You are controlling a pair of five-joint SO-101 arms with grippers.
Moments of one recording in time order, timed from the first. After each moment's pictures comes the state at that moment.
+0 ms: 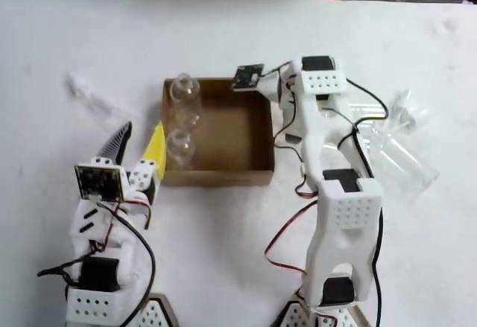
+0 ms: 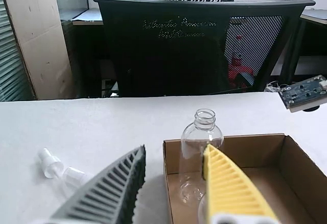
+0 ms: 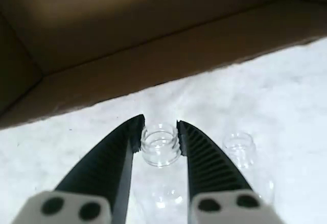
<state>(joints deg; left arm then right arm) -1.7 -103.9 97.1 24.2 1.8 -8.0 34.6 -27.9 86.9 70.3</state>
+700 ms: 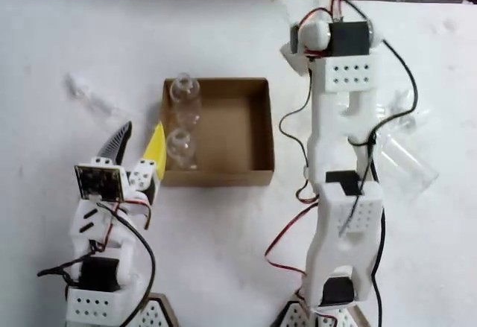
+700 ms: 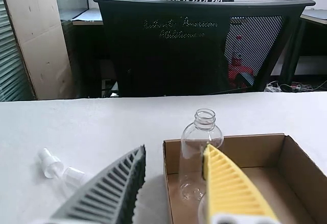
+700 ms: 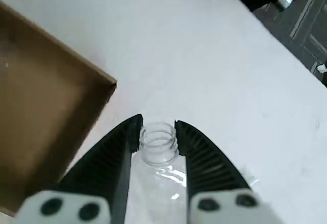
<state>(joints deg) -1.7 -103.9 97.1 24.2 1.8 -9.2 29.7 -71.4 97.3 32.9</state>
